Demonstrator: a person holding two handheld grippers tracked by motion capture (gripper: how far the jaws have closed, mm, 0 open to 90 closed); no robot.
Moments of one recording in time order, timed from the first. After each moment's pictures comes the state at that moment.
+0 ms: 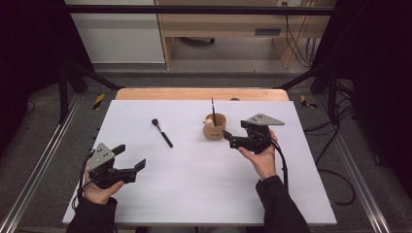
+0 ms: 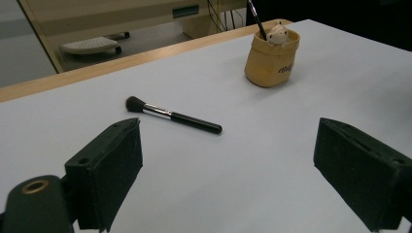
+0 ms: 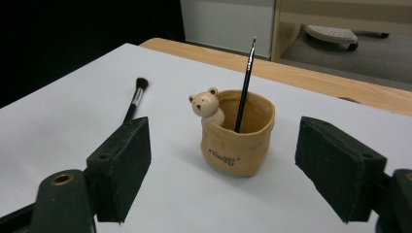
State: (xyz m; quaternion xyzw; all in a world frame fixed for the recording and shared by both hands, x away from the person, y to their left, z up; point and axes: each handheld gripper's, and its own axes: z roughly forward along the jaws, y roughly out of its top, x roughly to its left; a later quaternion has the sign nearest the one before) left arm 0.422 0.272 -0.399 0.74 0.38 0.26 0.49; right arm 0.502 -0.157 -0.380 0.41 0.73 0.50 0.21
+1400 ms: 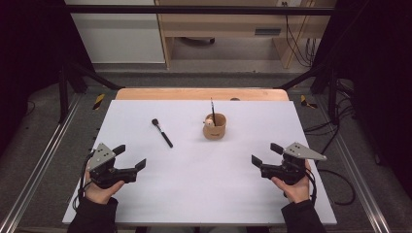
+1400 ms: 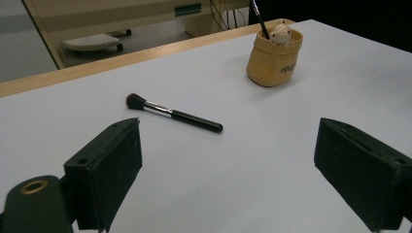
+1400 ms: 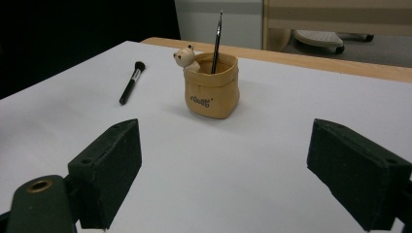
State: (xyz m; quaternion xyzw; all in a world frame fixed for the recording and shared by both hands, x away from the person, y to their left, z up) left arm 0.423 0.271 -0.401 0.74 0.39 0.26 0.49; right arm 0.429 -0.236 -0.406 0.42 0.70 0.53 0.22
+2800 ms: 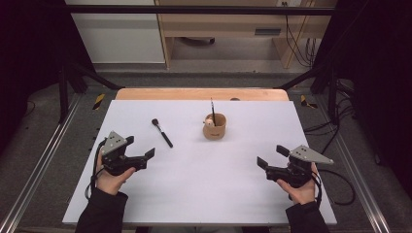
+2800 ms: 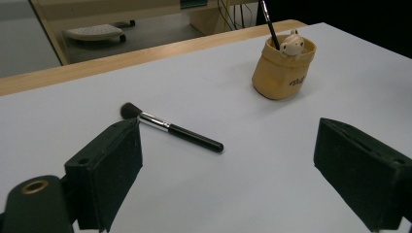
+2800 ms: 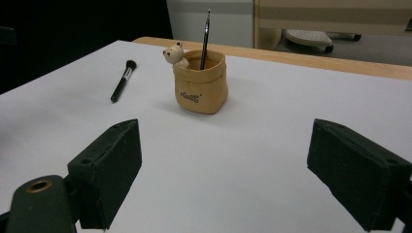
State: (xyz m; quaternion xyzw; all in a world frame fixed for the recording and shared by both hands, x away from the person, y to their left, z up) left arm 0.457 0.243 -0.392 0.73 0.42 0.25 0.48; right arm 0.422 -0.246 -0.407 0.43 0.70 0.52 0.23
